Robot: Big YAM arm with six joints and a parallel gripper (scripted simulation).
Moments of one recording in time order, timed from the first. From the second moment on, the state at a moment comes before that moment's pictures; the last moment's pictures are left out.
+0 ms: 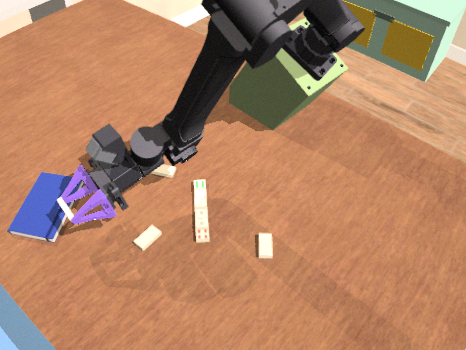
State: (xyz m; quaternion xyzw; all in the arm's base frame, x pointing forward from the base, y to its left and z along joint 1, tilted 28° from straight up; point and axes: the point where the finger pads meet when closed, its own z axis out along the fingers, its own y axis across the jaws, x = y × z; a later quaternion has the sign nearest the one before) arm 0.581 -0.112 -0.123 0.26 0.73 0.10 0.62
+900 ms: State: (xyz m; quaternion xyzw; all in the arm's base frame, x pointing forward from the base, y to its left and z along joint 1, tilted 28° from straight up) arm 0.583 -0.096 -0.157 0.26 0.73 0.10 0.63
